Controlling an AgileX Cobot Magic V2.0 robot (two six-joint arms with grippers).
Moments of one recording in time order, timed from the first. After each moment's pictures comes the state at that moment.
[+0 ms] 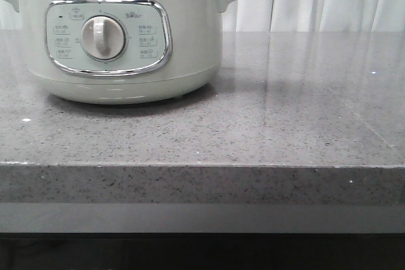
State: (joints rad) left arm -0.40 0.74 -1.15 -0.09 1.13 0.02; right arm 0.56 1.94 -1.86 0.37 0.69 -0.20
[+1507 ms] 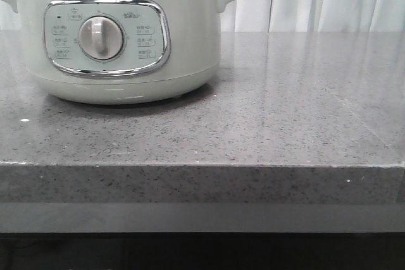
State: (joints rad) left arm -0.40 1.19 -1.45 -0.08 1.03 0.07; right arm 0.18 0.85 -0.70 0.23 0.36 -0.21
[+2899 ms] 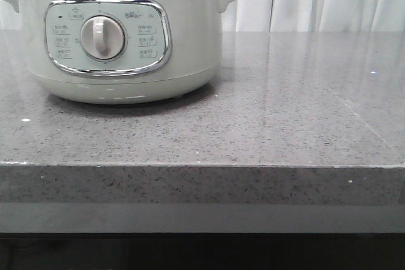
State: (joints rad) left arm -0.40 1.78 -1.92 -0.16 0.99 0.11; right arm 0.18 0.44 -0.47 0.23 0.34 -0.21
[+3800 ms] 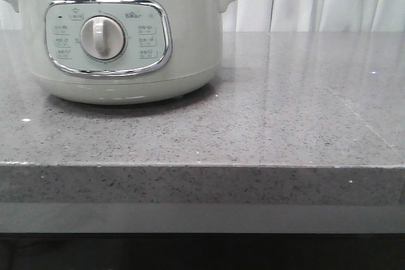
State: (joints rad) left arm -0.40 1.78 -1.94 -0.17 1.02 0.11; right arm 0.18 0.44 -0.47 0.23 0.34 -0.21
